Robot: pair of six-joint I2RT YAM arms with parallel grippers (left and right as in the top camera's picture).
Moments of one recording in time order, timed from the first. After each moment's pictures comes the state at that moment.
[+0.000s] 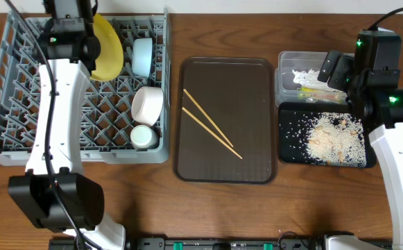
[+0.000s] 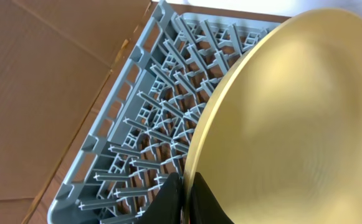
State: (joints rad) left arm 0.04 1.78 1.79 -0.88 -0.58 -0.07; right arm 0.06 1.40 1.40 -0.78 0.29 0.31
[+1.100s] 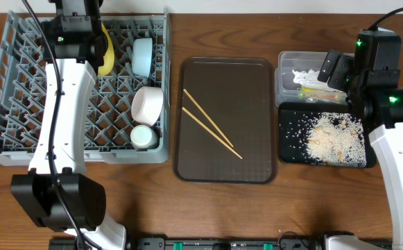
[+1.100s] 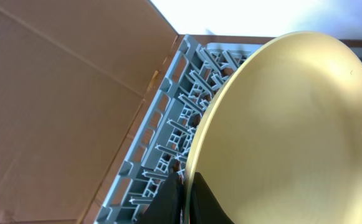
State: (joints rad) left arm 0.01 1.78 1.79 -0.78 -0.72 0.07; right arm 0.06 1.40 1.40 -0.78 0.29 0.31
